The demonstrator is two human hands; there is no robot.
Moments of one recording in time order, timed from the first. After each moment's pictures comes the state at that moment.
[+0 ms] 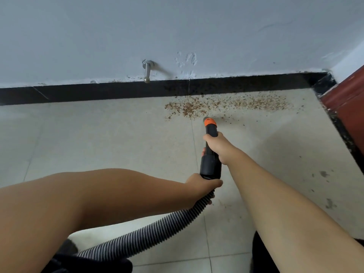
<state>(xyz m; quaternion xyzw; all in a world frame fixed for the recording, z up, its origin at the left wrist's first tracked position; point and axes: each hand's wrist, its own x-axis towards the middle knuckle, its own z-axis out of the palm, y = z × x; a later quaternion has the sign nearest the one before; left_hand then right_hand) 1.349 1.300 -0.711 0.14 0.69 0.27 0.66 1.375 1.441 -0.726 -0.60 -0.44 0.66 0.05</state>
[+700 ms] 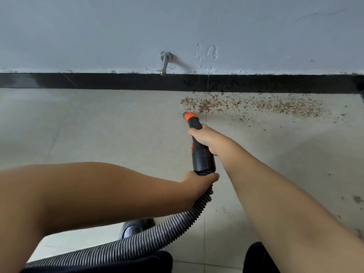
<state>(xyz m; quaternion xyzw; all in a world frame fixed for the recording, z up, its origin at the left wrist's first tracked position) 1.348 1.307 -0.702 0.00 0.71 0.37 0.60 1.319 1.445 -0.721 -0.49 -0.54 0.68 -0.09</state>
